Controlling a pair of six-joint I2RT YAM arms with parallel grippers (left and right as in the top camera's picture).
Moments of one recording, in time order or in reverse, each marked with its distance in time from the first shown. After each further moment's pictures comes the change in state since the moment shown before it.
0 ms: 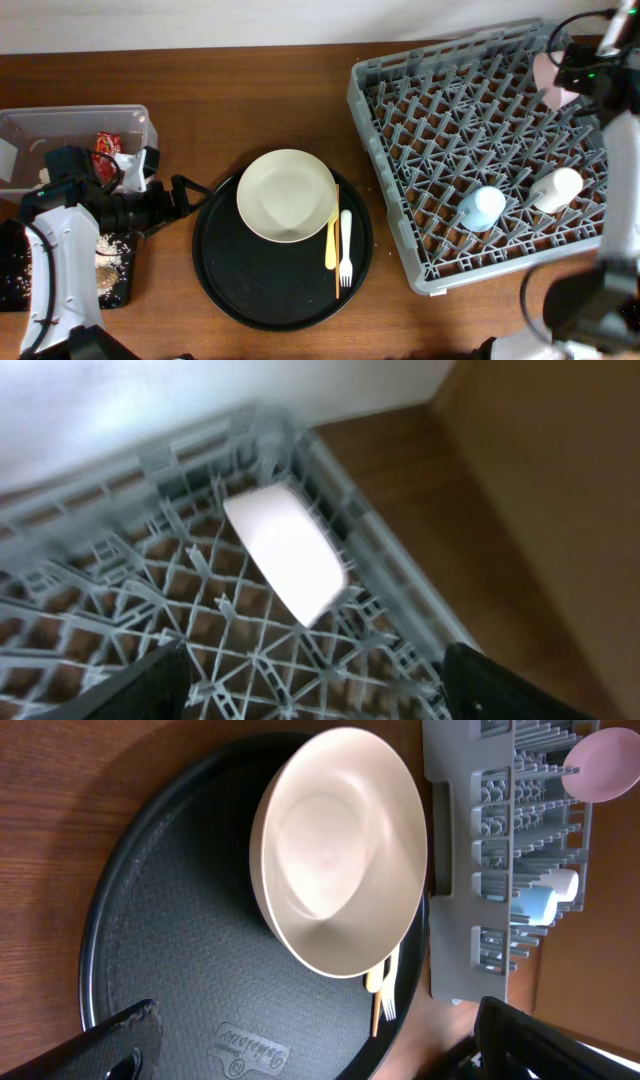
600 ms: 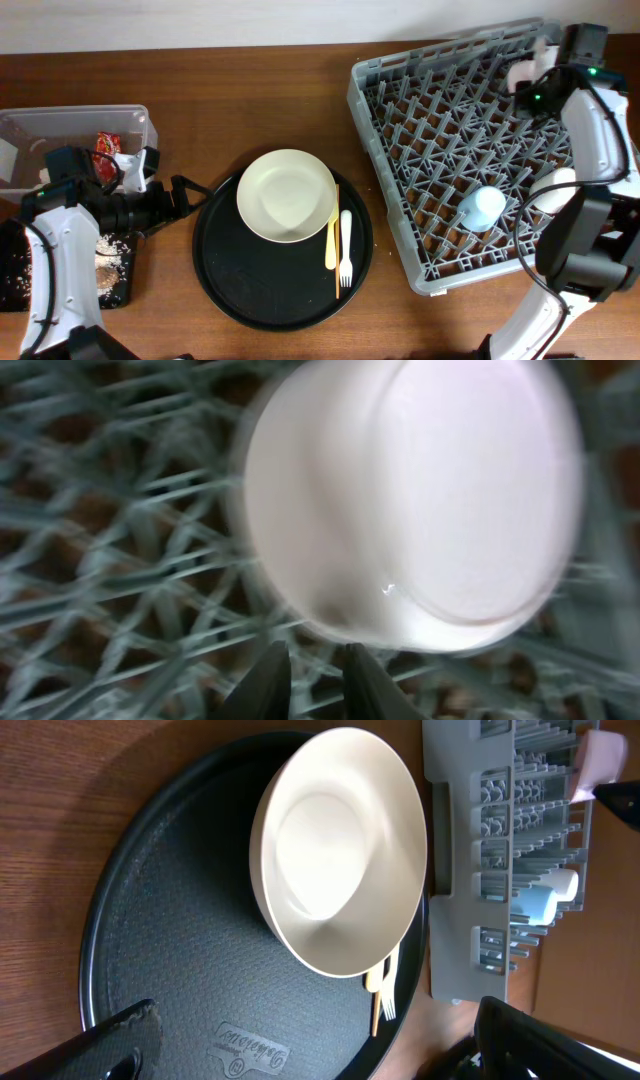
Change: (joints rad) left arm 0.000 0.000 0.000 0.002 0.000 0.000; right arm 0.050 0.236 -0.002 -0.090 -0.172 -0.152
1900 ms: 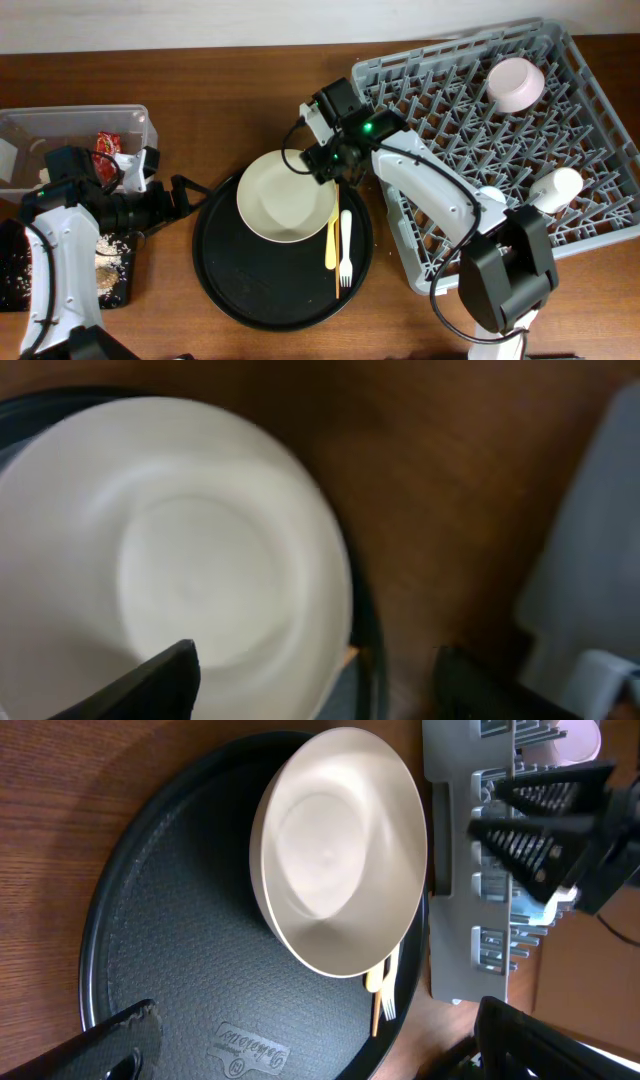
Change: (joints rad) left arm 0.000 0.000 0.000 -0.001 0.000 0.000; right arm 0.804 -0.084 -0.166 0.059 -0.039 0.155
